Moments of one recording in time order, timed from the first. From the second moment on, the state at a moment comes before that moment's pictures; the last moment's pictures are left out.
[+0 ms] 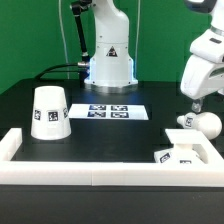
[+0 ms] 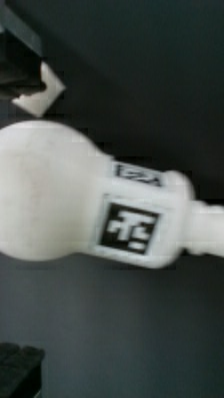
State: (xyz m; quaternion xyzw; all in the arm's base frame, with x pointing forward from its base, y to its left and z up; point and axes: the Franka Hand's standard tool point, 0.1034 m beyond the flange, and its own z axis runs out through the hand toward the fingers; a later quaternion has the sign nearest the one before) arm 0.464 0.189 0.072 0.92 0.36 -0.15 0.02
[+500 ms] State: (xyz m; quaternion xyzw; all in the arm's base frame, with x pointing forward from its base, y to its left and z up) arm 0.455 0.187 0.068 0.89 0.34 -0.30 0.05
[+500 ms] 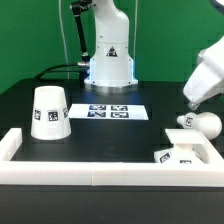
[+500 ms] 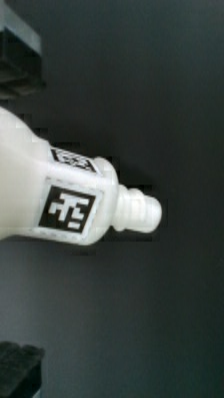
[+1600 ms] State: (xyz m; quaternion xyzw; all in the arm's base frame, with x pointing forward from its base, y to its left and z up) arm 0.468 0.177 0.051 0.90 0.28 -0.33 0.07
